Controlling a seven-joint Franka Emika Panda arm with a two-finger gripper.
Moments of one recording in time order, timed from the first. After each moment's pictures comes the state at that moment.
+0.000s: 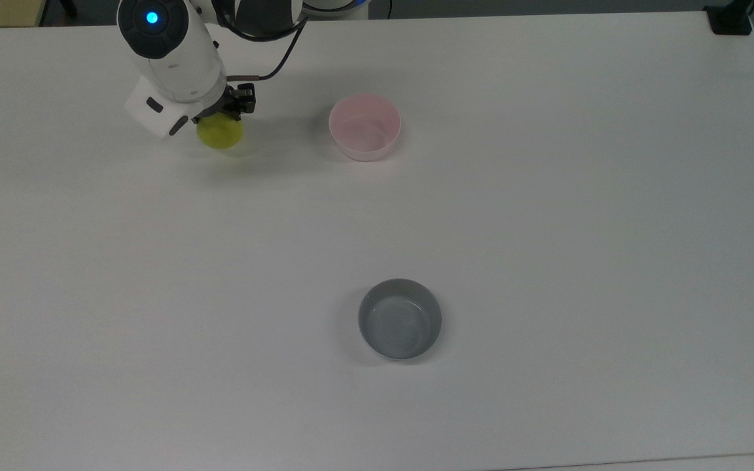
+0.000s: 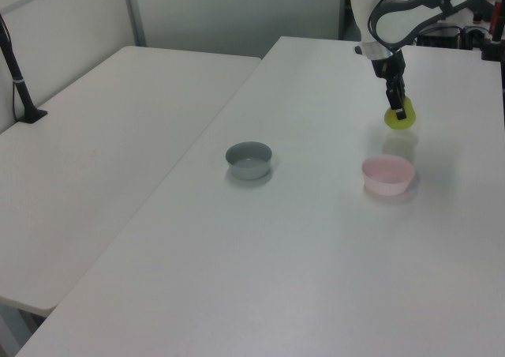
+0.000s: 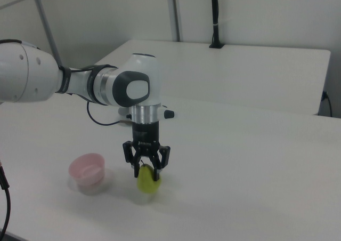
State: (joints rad) arm -0.14 0.24 -0.06 -1.89 -0.15 1.80 -0.29
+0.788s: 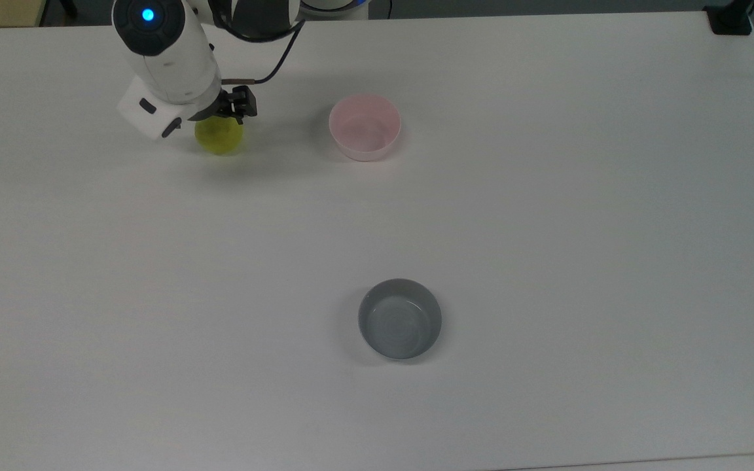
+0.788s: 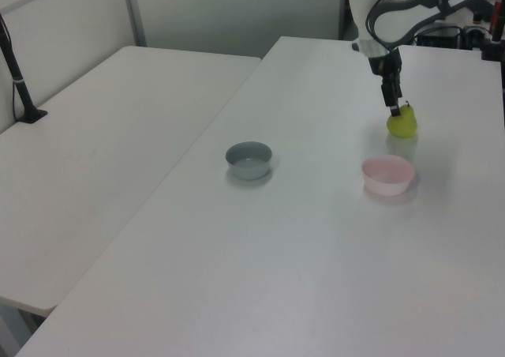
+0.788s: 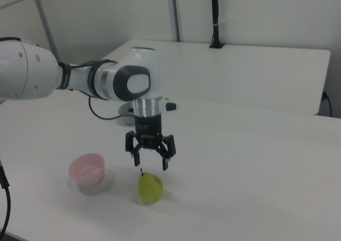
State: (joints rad) arm -0.14 0.25 -0.05 -1.85 -0.16 1.82 -0.28
